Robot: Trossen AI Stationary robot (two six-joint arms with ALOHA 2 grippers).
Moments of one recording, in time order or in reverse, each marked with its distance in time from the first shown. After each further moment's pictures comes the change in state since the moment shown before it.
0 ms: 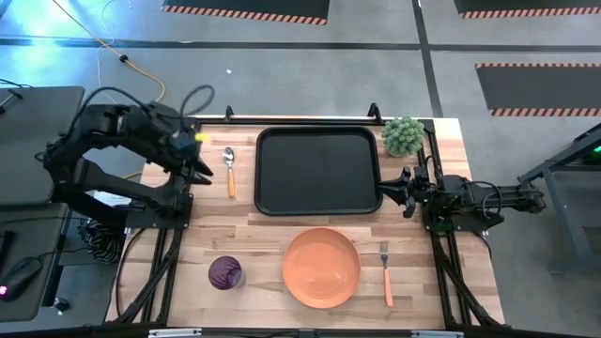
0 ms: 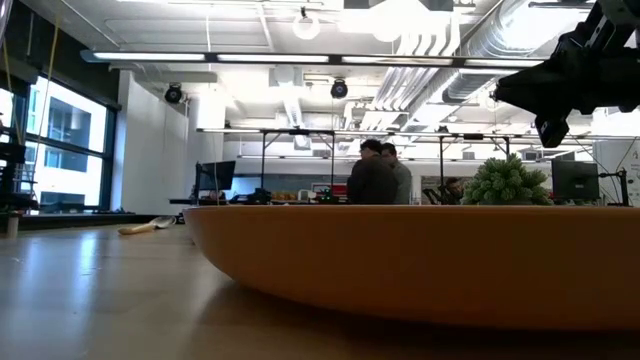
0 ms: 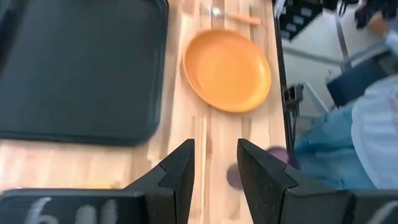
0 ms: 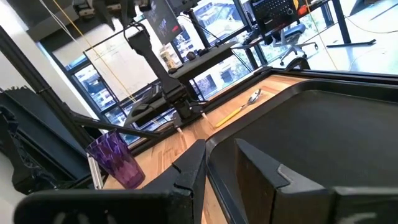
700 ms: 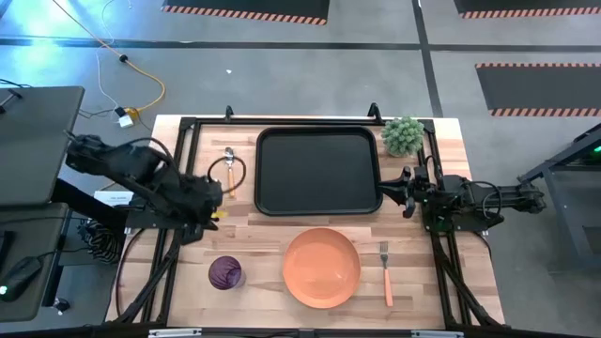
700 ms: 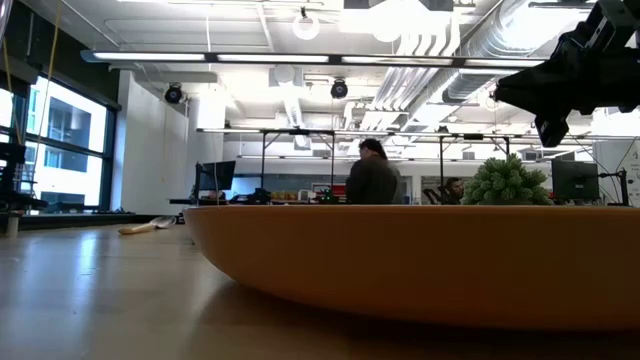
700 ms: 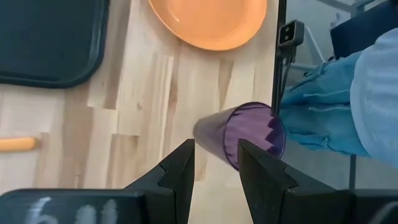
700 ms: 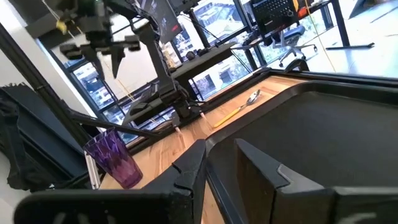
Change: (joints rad) left arm -0.485 0.066 -0.257 0.143 -0.166 -0.447; right arm 0.000 0.001 0.000 -0.002 0.005 0.000
